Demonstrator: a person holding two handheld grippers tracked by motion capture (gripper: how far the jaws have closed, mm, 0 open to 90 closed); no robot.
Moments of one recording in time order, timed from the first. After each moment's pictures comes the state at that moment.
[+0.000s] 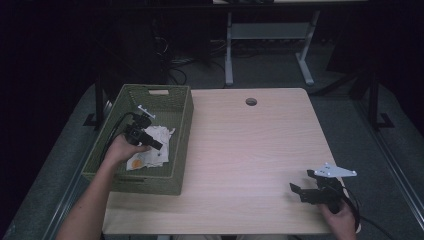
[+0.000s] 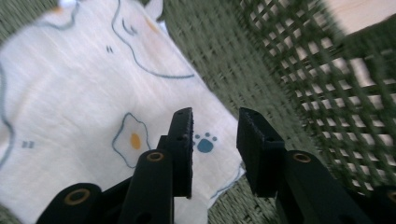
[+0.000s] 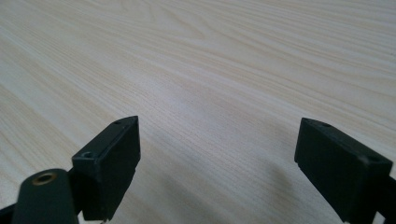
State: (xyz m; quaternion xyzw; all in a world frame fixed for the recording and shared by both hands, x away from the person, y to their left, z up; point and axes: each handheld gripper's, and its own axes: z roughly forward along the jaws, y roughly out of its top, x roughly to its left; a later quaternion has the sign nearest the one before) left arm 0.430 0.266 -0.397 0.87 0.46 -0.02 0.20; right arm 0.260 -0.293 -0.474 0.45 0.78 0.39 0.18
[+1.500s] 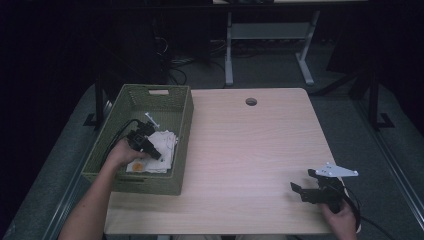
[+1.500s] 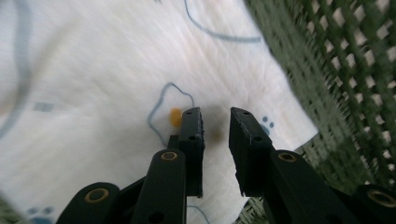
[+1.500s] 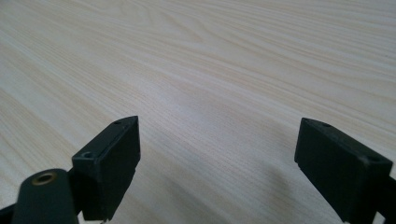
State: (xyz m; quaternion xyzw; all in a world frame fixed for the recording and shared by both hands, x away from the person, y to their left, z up) left arm 0.430 0.268 -0.412 0.88 0.45 -0.05 0.16; right arm 0.260 -0.295 -0.473 0.45 0.78 0.40 0.18
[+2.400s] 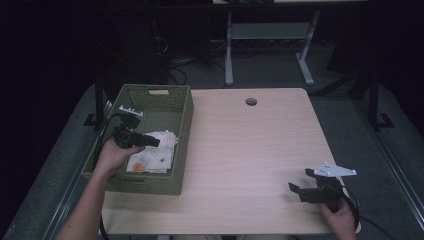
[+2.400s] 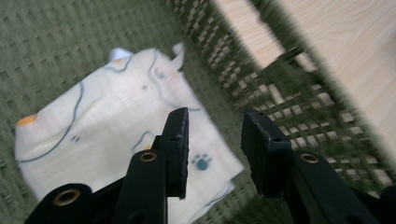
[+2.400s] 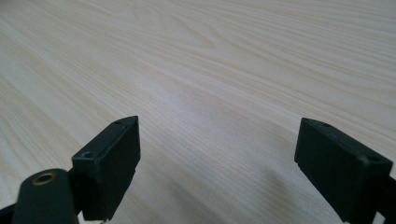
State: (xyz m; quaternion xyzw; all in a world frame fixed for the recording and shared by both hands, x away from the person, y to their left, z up) left arm 0.390 0.280 -0.358 0.82 0.46 0.02 0.34; right arm 0.261 -0.291 -0.472 0.43 0.79 0.40 0.17
